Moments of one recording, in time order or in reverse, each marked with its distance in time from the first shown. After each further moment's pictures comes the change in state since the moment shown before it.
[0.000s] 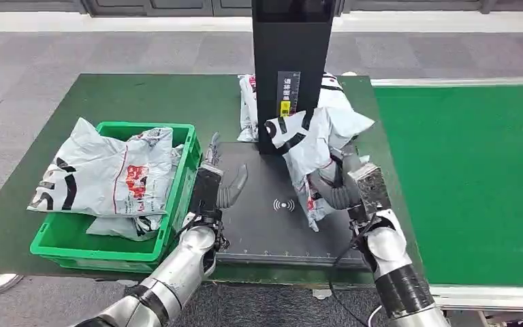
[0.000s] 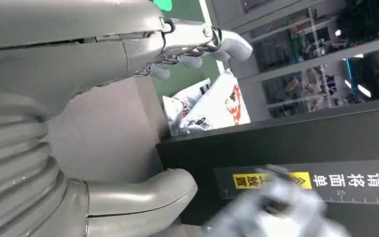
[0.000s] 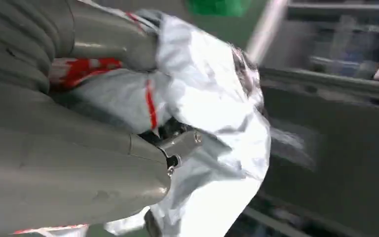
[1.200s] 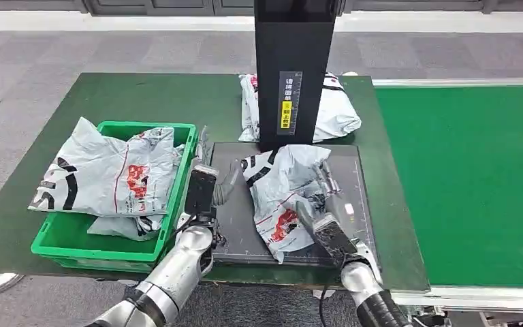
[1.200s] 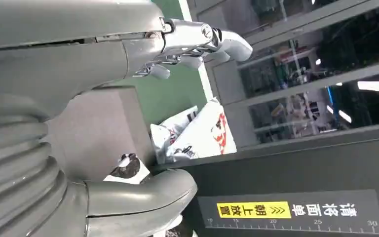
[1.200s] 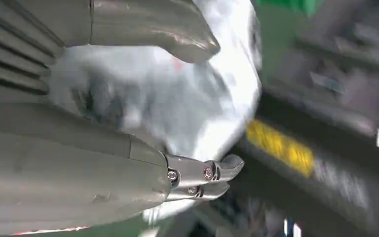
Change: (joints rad) left arm 0.039 0.014 0.000 -0.106 -0.038 0.088 0.000; right arm 0.101 0.045 0.043 0.166 0.137 -0.358 -0.269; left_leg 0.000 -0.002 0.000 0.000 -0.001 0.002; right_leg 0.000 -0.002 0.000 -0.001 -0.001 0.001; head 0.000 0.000
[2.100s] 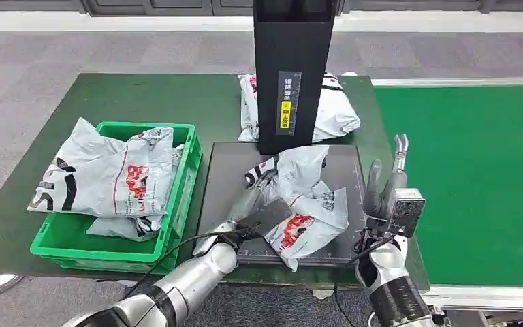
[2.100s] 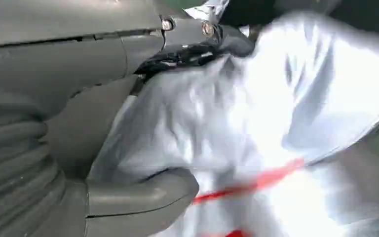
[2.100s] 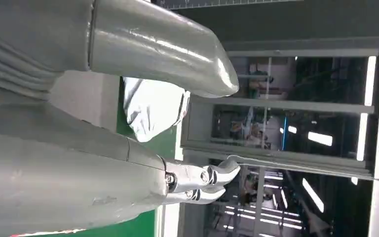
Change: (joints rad) left arm -0.102 -0.023 -0.308 0.297 -0.420 -0.184 0.429; right arm -0.047 -0.009 -0.122 -0.100 -0.387 -0.075 -0.072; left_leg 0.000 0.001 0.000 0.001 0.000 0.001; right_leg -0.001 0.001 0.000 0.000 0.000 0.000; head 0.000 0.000
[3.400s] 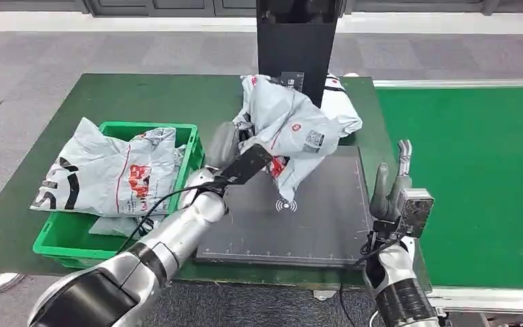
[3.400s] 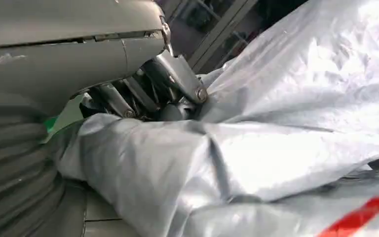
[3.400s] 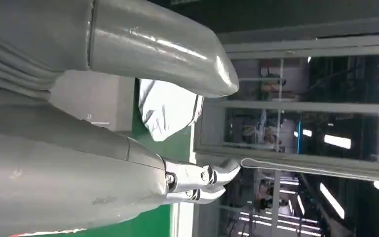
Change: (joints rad) left arm -0.189 0.040 0.128 -0.074 0.080 0.186 -0.217; right arm 0.009 -0.002 -0.074 0.032 0.000 0.071 0.022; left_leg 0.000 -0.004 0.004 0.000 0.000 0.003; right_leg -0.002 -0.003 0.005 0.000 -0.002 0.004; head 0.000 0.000
